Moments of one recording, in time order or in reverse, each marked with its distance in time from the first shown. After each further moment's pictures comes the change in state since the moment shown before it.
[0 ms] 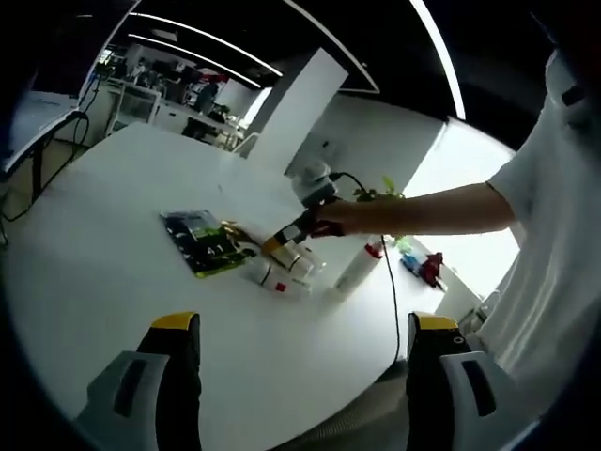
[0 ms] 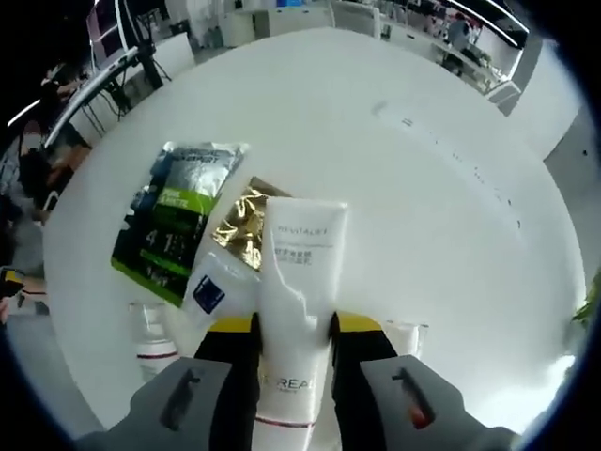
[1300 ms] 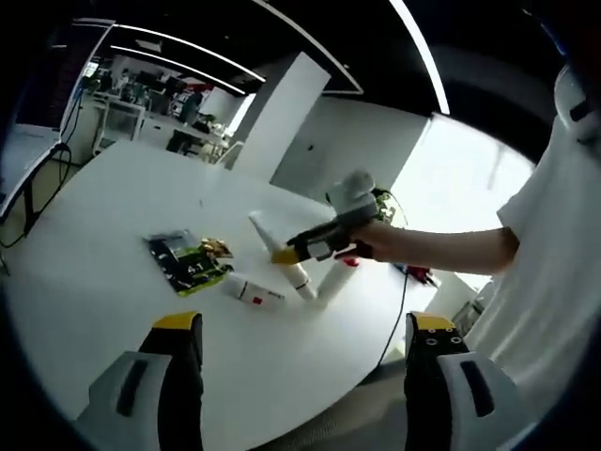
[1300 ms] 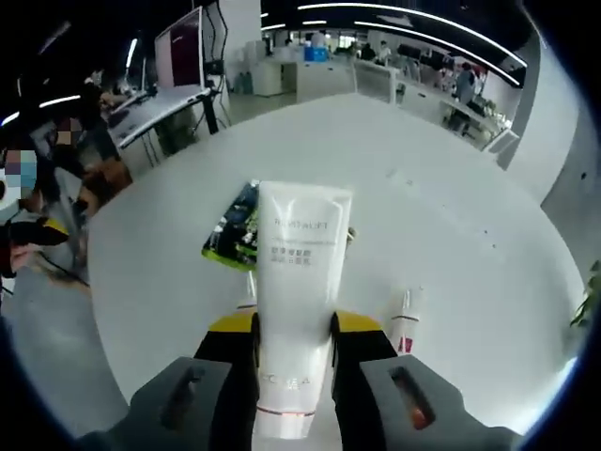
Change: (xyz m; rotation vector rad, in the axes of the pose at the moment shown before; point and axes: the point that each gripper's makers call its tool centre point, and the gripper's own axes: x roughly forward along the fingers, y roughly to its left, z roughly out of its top) left arm -0.005 -0.048 0.016 0.083 0.011 -0.045; right arm -0.105 0.053 -0.017 -0.055 -0.278 0.053
